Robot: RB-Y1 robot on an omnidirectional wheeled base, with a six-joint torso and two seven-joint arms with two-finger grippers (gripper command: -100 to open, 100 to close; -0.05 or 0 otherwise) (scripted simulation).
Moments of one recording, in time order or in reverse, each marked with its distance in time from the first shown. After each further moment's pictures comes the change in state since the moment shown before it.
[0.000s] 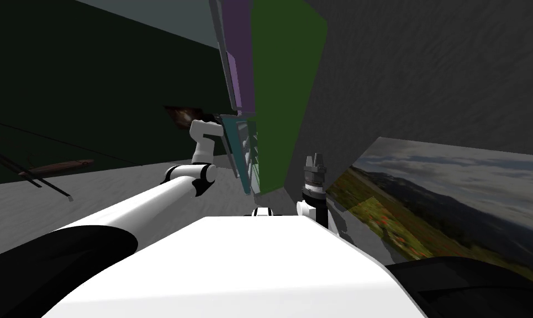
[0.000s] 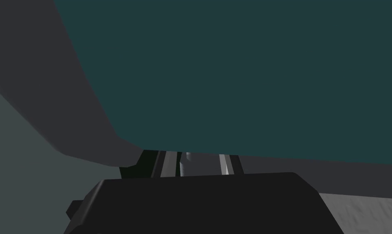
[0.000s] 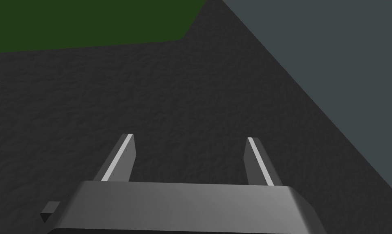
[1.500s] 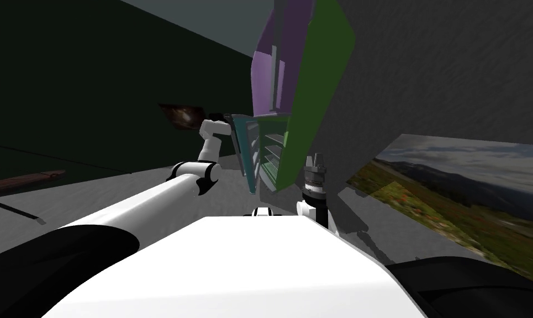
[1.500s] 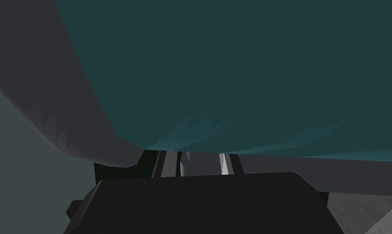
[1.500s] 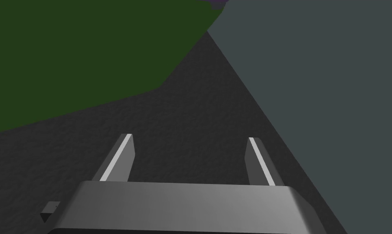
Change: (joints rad) left arm -0.053 -0.046 -0.085 0.041 0.158 -0.027 -0.060; right arm 0.000 0.000 0.000 0.000 0.000 0.000 0.000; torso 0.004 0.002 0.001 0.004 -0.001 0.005
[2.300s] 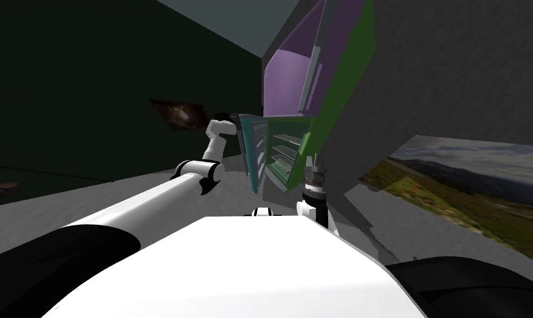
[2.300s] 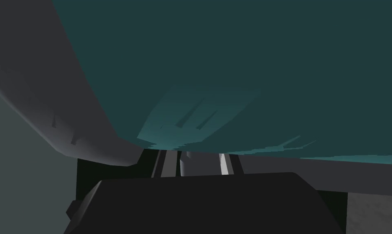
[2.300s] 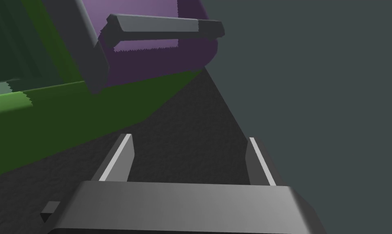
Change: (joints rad) left arm -0.027 -0.039 -0.054 0.011 0.095 -0.022 -0.034; right arm 0.000 0.000 0.000 0.000 0.000 0.000 0.000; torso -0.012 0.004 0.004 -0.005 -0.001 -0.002
